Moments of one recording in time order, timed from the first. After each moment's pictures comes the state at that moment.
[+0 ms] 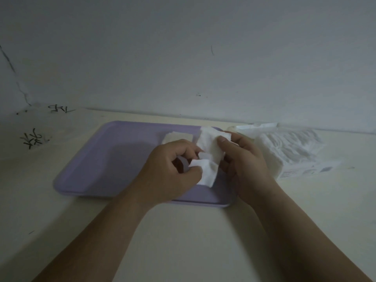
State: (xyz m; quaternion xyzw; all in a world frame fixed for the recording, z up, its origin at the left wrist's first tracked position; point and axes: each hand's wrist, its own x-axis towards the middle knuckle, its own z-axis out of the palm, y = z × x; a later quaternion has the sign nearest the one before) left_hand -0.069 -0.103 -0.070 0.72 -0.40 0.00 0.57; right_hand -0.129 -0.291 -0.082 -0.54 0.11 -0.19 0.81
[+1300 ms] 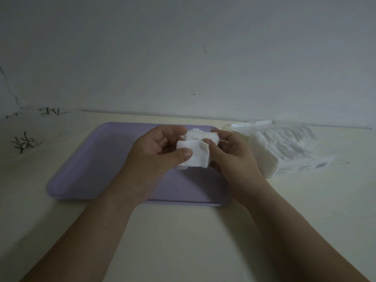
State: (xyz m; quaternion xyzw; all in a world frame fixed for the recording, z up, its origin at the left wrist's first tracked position) left_hand -0.065 -0.100 -0.052 0.58 -0.25 -0.17 0.76; right_hand -0.130 -0.283 -0.082 -0.64 0.11 -0.21 0.73
